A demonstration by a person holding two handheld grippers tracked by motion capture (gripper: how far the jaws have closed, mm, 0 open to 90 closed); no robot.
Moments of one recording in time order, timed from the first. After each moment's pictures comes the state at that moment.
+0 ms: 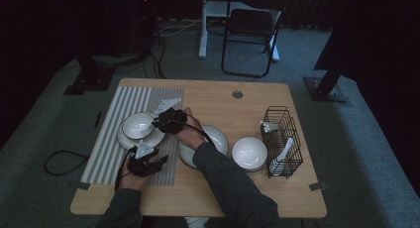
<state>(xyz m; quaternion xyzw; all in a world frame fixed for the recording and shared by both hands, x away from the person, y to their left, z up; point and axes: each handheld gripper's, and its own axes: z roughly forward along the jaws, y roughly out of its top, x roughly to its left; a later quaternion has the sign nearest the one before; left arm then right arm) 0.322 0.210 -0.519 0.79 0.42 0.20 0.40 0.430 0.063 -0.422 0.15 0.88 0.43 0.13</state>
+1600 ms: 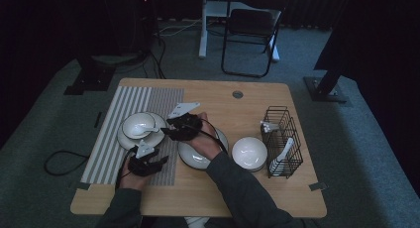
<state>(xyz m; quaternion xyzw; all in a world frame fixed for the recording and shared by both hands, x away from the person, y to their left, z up) 0.323 0.209 -0.520 0.79 0.42 0.19 0.39 0.390 0.017 -0.395 0.18 0.86 0.46 0.12</state>
